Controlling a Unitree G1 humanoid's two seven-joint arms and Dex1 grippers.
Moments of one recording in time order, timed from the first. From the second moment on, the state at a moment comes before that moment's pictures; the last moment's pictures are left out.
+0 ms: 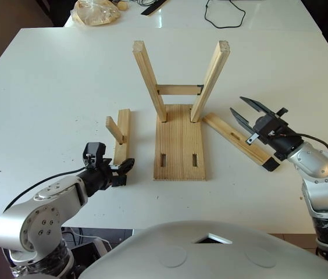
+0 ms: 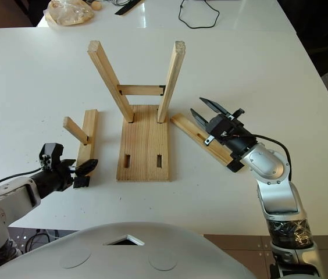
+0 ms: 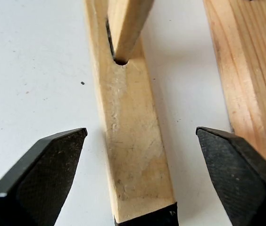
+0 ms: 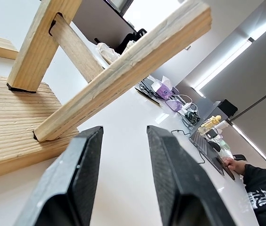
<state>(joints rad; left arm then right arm) 0.25 0.28 0.47 -0.89 -0.74 1.60 -0.10 0.16 -0.56 0.00 -0.37 -0.05 -0.16 0.54</state>
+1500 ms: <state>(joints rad) -0.22 0.57 0.47 -0.48 -0.62 0.69 -0.38 -0.14 -0.61 -0.42 -0.26 0.61 0.17 0.56</state>
